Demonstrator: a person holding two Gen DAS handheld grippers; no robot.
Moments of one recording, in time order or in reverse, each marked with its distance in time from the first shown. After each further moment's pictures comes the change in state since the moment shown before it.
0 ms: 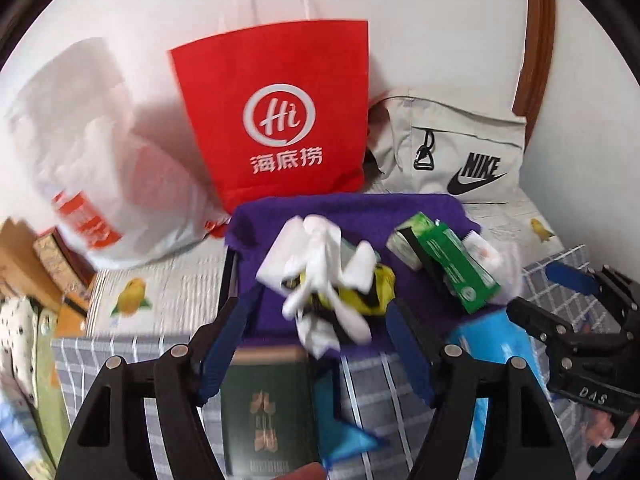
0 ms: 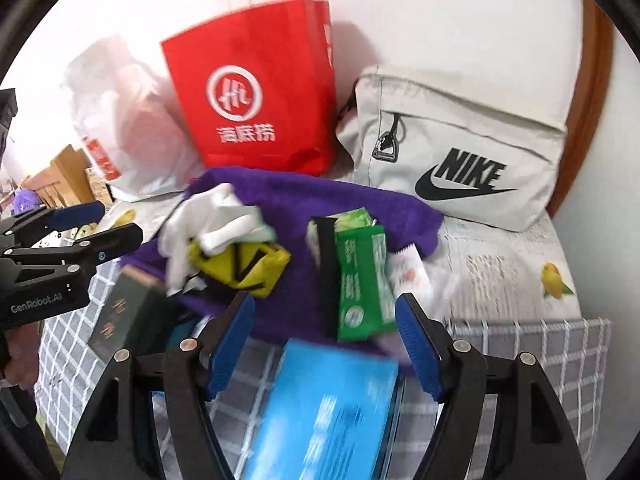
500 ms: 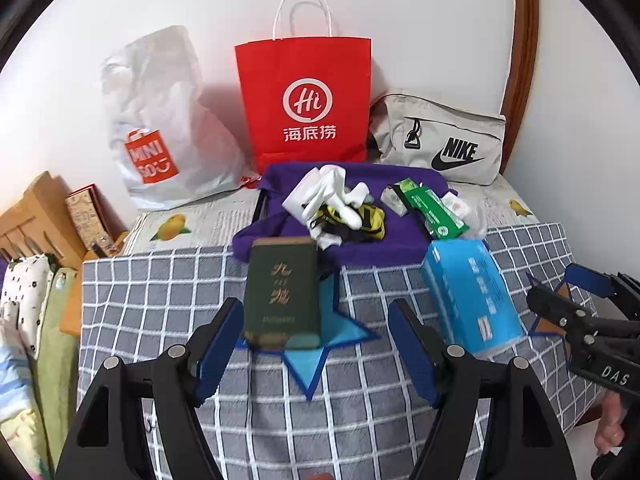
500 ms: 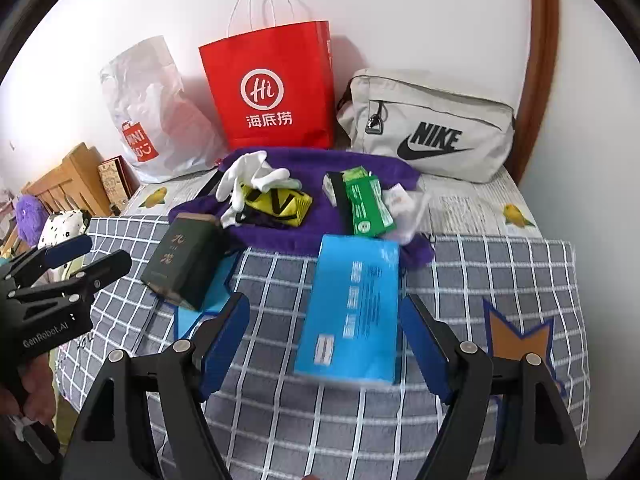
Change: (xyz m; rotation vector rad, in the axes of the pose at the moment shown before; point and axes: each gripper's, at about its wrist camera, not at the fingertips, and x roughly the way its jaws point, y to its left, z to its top) left arm -0.093 -0.001 -0.102 -0.058 -0.045 0.037; right arm -0.103 0.033 -0.084 0.060 -0.004 -0.037
